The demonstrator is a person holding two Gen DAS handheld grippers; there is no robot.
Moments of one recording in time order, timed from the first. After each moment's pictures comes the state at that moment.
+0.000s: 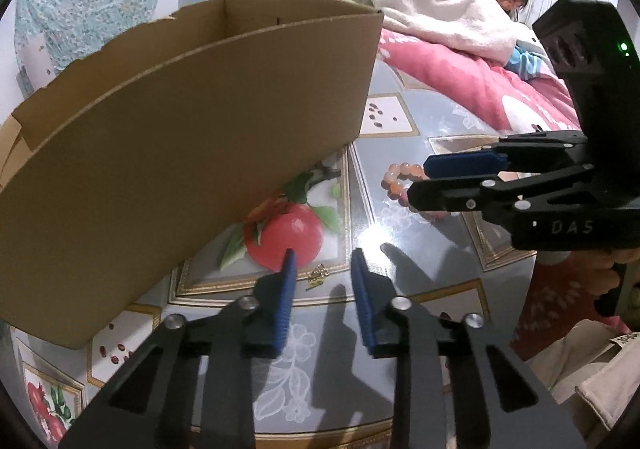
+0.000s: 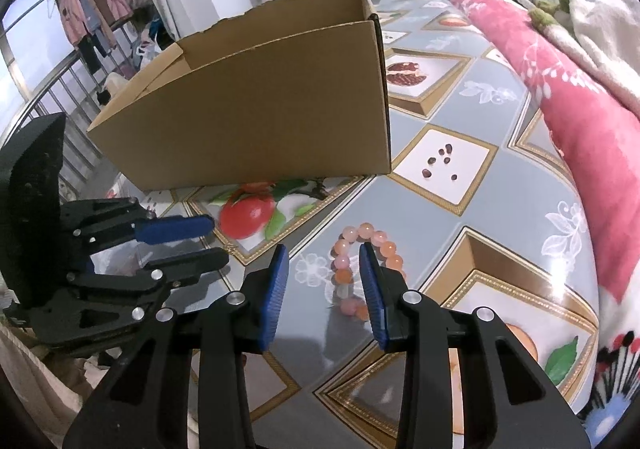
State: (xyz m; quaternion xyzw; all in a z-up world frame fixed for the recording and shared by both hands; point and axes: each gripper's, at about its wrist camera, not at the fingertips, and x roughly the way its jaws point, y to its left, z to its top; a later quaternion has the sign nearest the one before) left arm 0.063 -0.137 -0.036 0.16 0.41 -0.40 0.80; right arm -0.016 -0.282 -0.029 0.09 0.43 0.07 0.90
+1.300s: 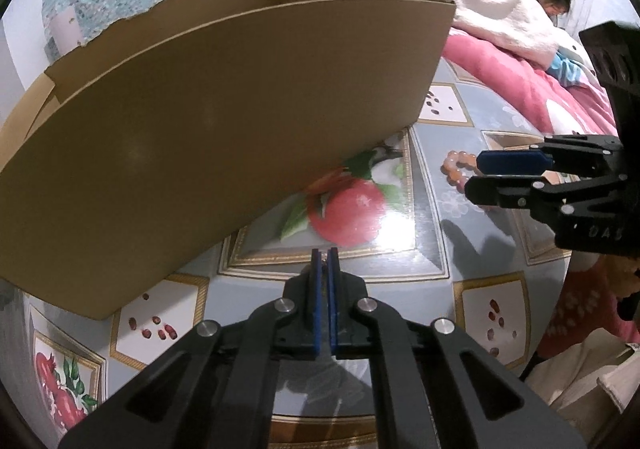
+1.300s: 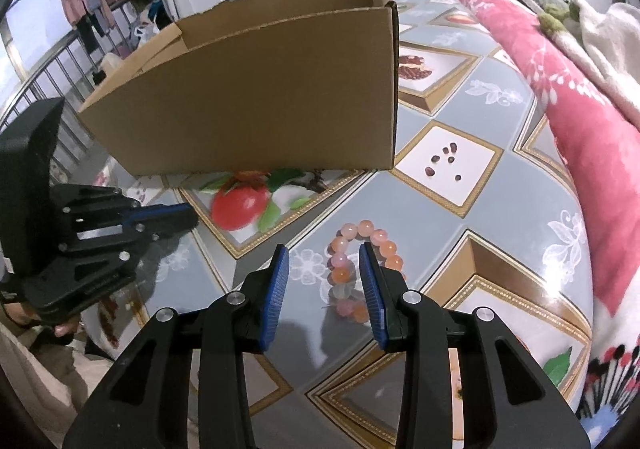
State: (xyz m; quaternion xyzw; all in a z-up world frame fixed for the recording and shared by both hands) left arm 0.079 -0.114 -0.040 0.16 0.45 -0.33 0.81; right arm -0.007 -0.274 -0.033 0.05 0.46 0.06 0.89
